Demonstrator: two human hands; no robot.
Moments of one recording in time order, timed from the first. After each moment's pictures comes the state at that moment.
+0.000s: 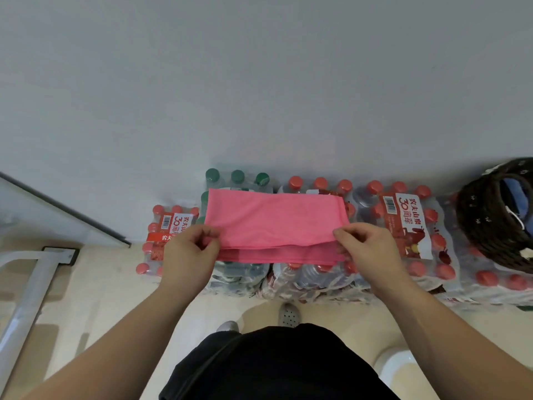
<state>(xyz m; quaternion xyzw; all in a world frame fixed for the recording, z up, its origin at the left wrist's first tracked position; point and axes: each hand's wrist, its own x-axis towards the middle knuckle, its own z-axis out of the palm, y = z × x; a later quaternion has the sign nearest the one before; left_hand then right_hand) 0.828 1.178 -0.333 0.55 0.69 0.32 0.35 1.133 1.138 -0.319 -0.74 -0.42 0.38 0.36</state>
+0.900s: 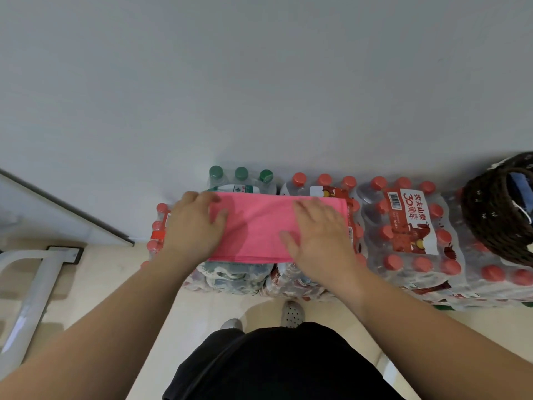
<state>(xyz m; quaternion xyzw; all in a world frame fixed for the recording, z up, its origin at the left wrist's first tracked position) 0.822 1.225 -0.322 0.70 0.67 0.15 0.20 1.056 1.161 -0.319 -0.69 -0.71 0.10 0.02</state>
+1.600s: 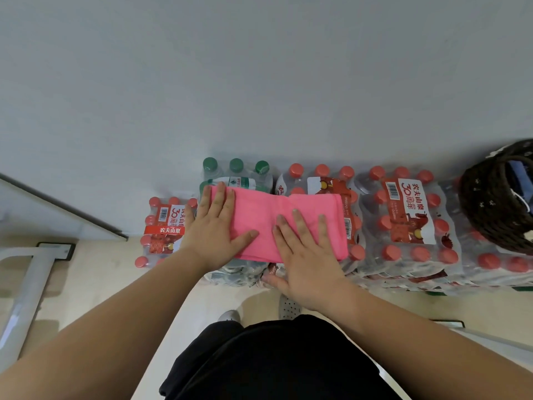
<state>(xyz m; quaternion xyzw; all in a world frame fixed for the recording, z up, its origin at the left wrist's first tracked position) 0.836 1.222 -0.374 0.81 0.56 -0.07 0.17 1.044 1.126 -0.365 -0.59 -0.80 0.06 -0.13</state>
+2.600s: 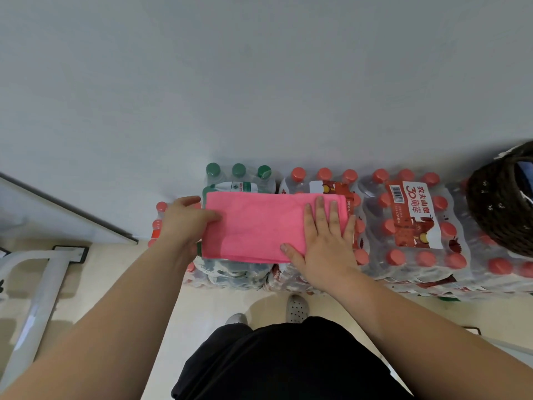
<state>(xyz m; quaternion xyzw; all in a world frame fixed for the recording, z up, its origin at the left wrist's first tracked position) 0.831 1.238 -0.318 0.29 0.71 0.32 0.55 1.072 1.151 -0.374 -0.72 -0.67 0.14 -0.10</state>
